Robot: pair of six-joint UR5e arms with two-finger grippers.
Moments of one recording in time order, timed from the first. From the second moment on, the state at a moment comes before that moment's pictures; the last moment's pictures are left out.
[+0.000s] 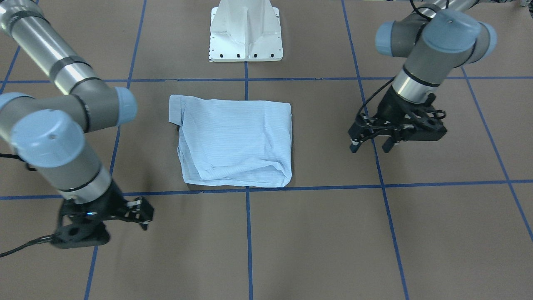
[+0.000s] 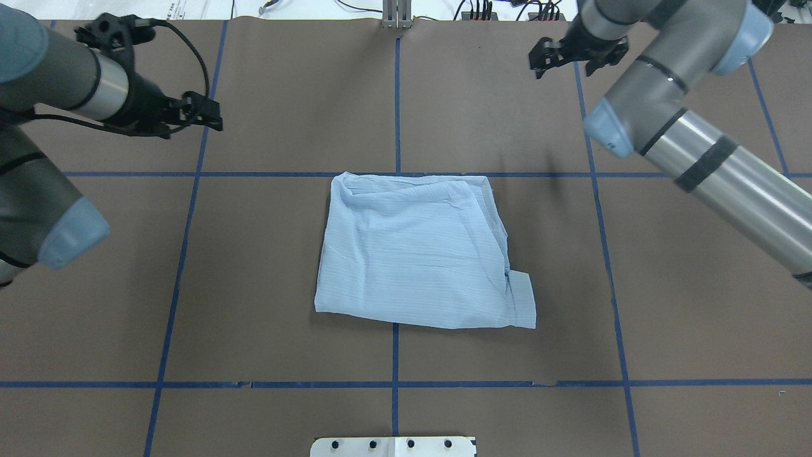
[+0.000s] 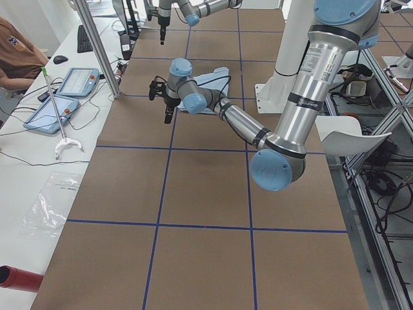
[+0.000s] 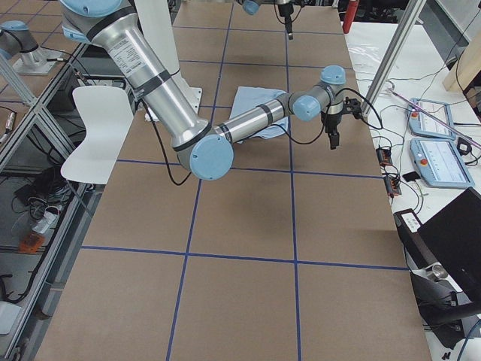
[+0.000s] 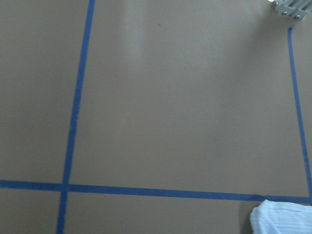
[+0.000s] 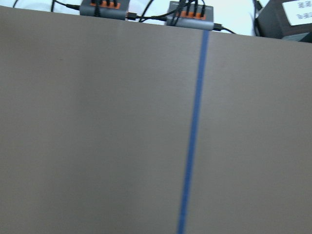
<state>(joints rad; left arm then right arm) -1.04 -1.88 -1.80 -1.89 -2.04 -0.83 1.12 -0.96 1.37 -1.39 2.09 0.57</state>
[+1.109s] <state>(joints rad) -1.40 -1.64 -1.72 -1.81 -2.18 -0.05 1.48 -1.45 1.57 -1.50 2.31 -0.08</state>
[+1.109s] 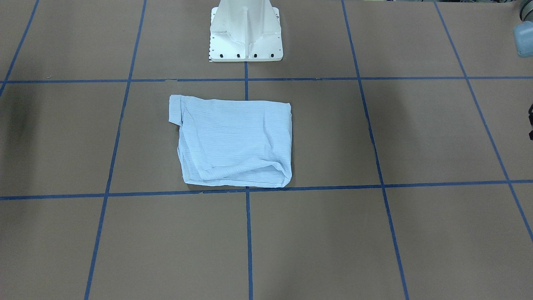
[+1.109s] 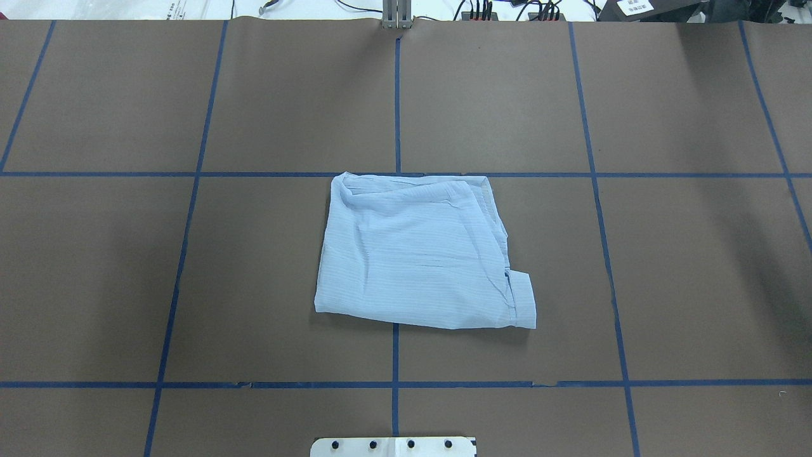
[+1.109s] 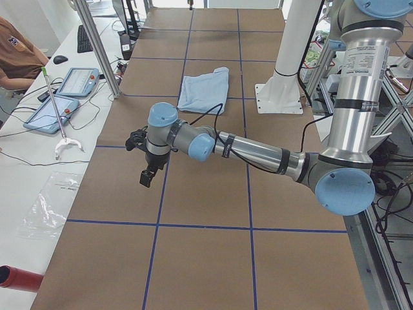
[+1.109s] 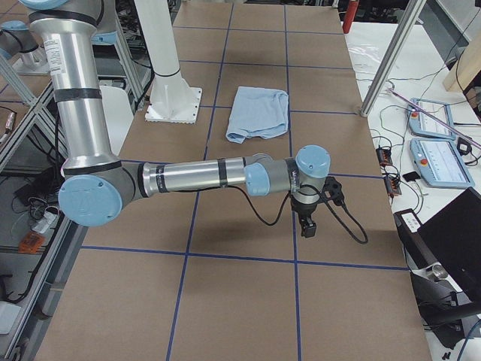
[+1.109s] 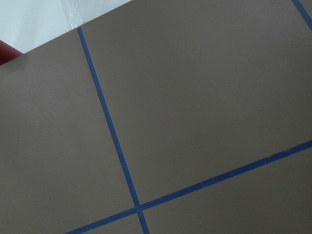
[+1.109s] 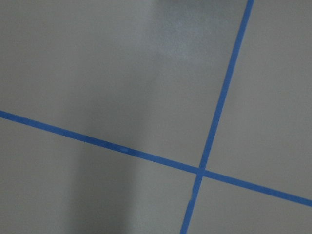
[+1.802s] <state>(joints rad) -1.45 -1.56 -1.67 -1.77 -2.19 0.00 1.54 -1.62 1.59 -1.47 2.35 -0.01</state>
